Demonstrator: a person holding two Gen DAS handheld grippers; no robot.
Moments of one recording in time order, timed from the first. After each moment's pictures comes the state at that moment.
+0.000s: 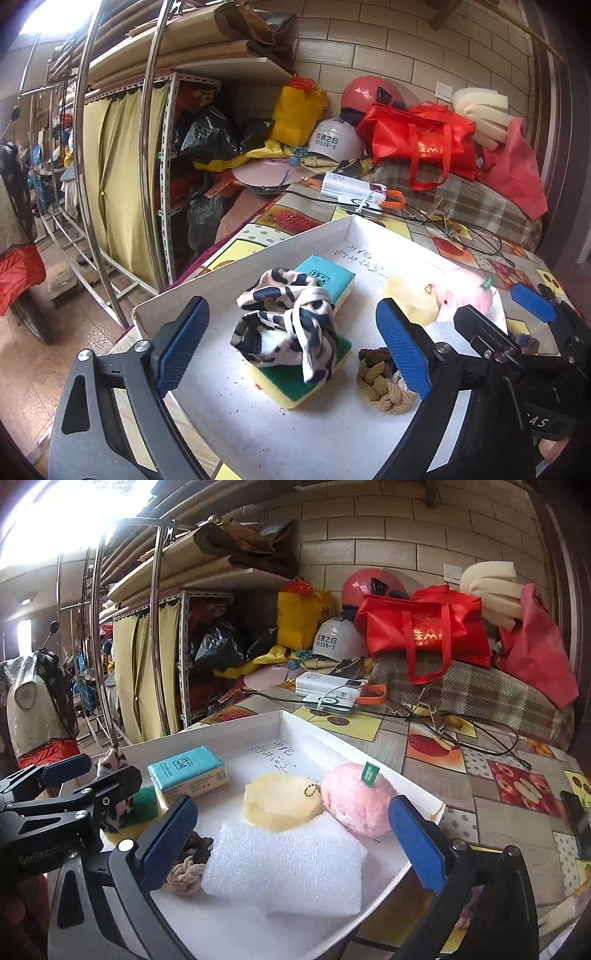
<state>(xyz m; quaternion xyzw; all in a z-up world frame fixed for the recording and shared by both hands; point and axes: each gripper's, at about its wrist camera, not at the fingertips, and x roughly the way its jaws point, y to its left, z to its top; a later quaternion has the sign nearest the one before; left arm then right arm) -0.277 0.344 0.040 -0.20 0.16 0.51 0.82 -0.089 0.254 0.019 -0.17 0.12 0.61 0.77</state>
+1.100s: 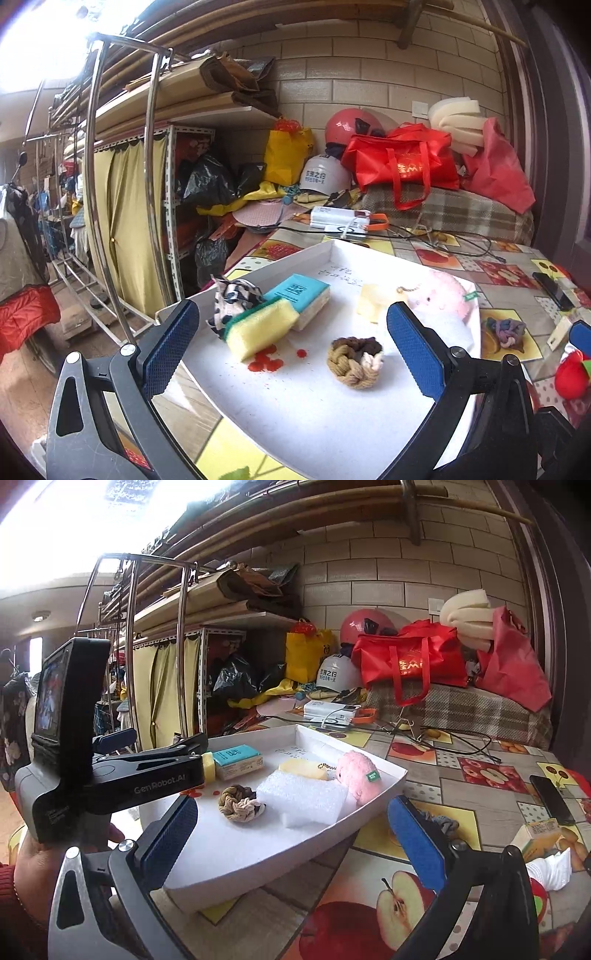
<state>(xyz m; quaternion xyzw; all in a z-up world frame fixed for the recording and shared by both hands) -0.267 0.270 0.051 -0.11 0.13 0.52 0.84 -0.122 0.130 0.017 -0.12 0.07 0.63 0.77</state>
